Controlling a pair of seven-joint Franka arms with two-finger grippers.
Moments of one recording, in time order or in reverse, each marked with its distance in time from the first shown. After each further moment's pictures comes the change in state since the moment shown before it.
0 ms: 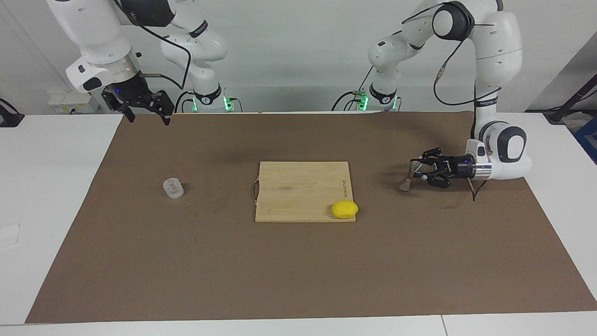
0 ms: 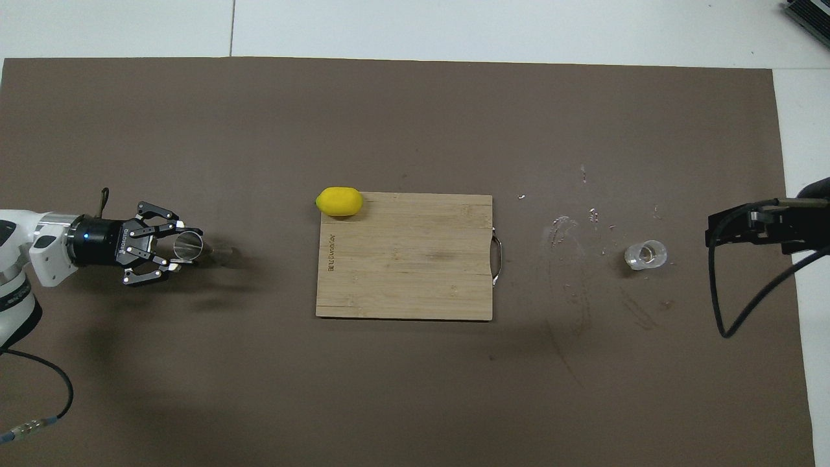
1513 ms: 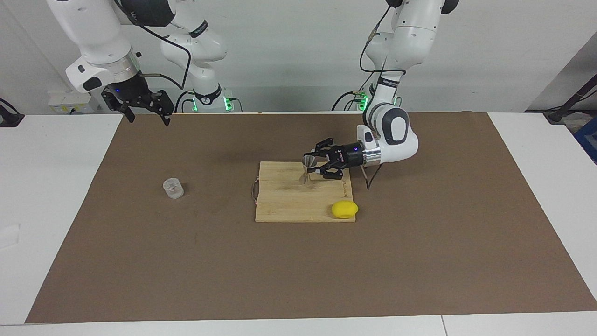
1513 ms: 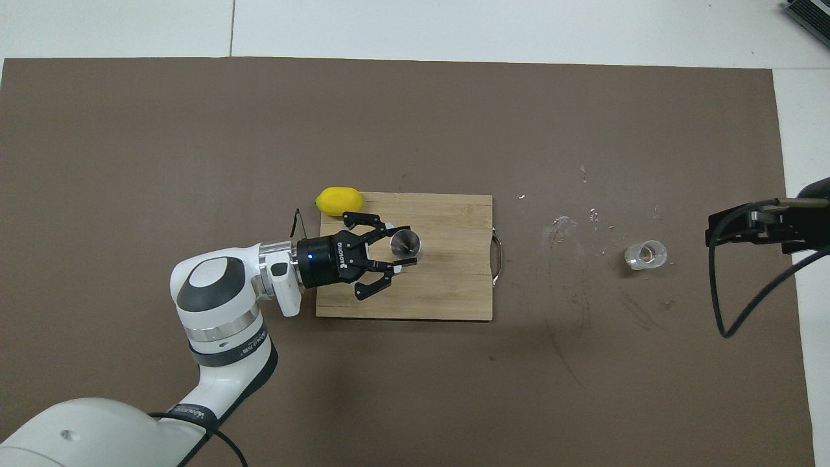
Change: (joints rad) left arm -0.739 -0.249 -0.002 -0.314 -0.828 0.606 0.068; right arm 0.000 -0.001 0.000 0.000 0.000 0.002 0.000
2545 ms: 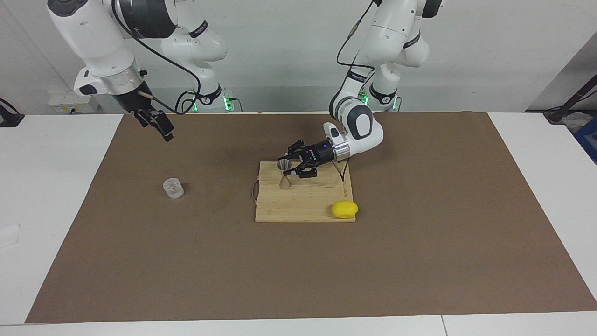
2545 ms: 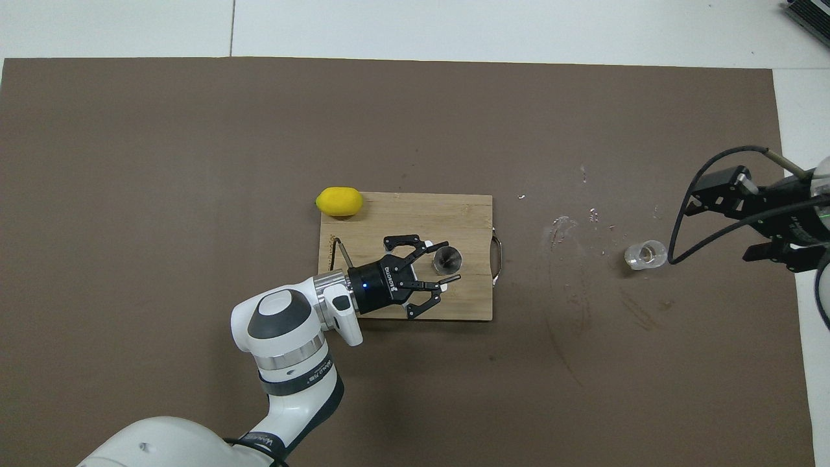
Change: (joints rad) left arm -0.185 0.039 0.003 -0.006 -0.273 0.185 0.185; right arm -0.035 0.007 0.006 -0.085 0.114 0.137 0.600
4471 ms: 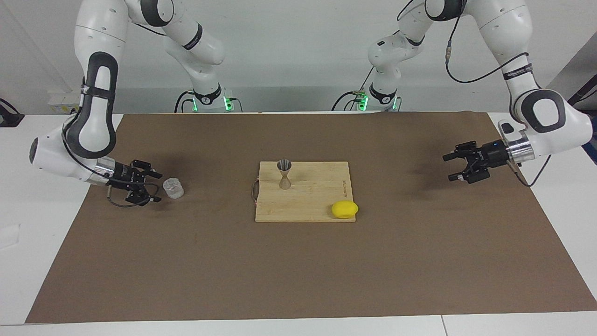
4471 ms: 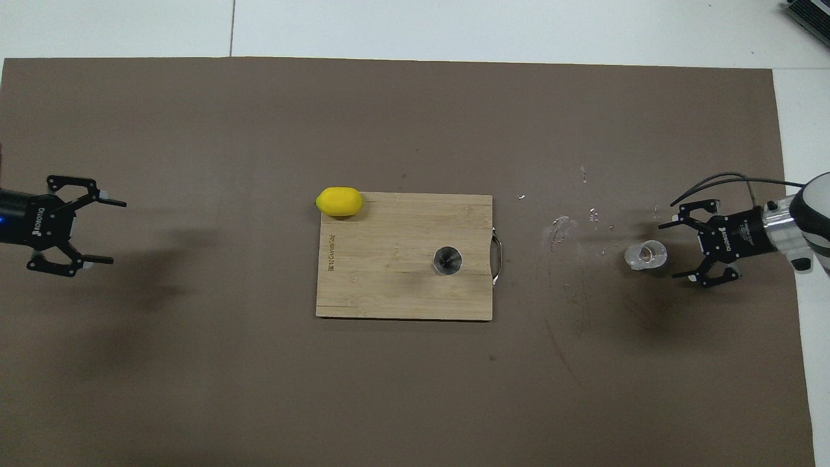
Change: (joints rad) left arm 0.936 0.046 0.037 0.515 1.586 -0.575 -0.095; right arm -0.355 0.451 0.001 -0.148 0.486 0.164 0.016
